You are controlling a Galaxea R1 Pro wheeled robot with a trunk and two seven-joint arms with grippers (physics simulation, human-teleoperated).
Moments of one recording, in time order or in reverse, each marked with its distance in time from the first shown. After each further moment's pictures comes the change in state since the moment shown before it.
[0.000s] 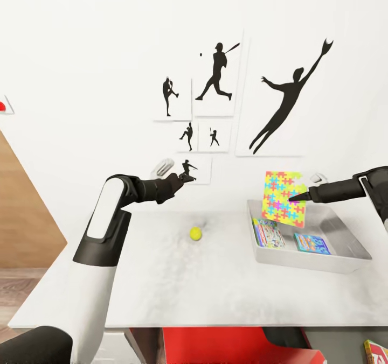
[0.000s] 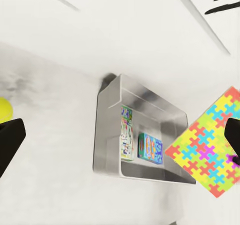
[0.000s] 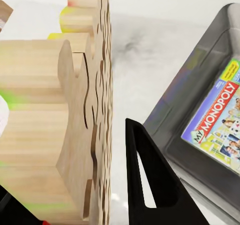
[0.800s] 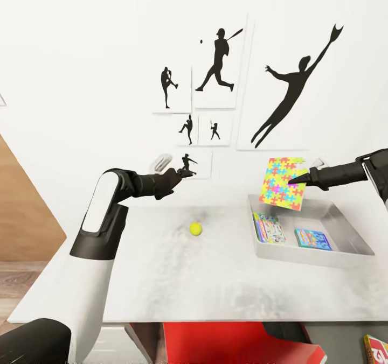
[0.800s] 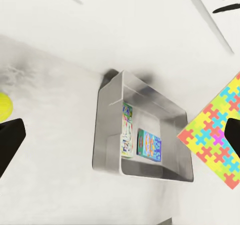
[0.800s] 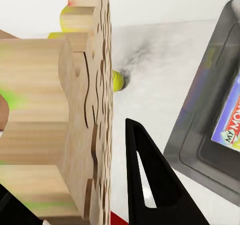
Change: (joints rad) left arm -0.037 0.019 0.003 0.003 0.082 0.000 0.046; right arm -0.161 0.014 0.004 0.127 0.010 0.222 -0.002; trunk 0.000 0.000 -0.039
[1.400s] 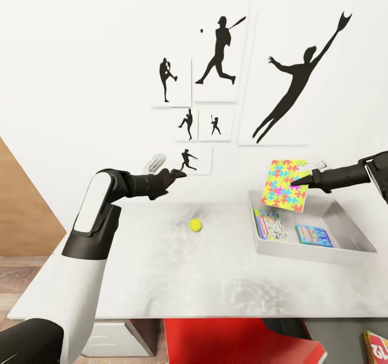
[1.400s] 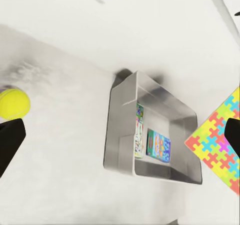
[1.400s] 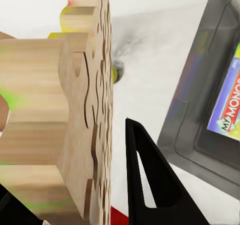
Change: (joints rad) left arm 0.002 0.049 0.003 -0.005 0.039 -0.001 0.007; right arm -0.010 -0.014 0.001 0.045 0.002 0.000 -0.003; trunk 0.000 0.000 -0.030
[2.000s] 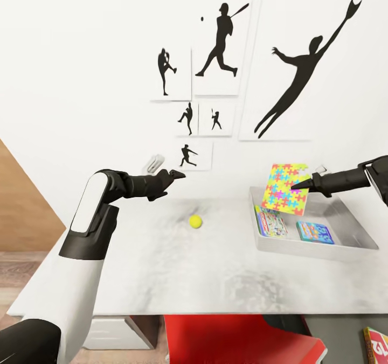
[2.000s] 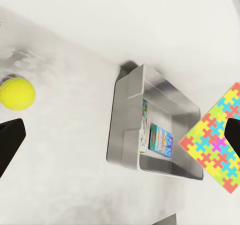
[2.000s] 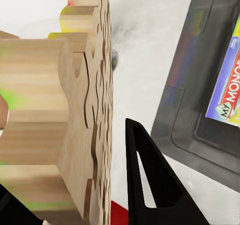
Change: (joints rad) left arm 0.002 0.018 -0.002 -0.002 0.054 -0.001 0.022; right arm 0.005 -0.004 -0.003 0.039 -0.002 0.000 -0.005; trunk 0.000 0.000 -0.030
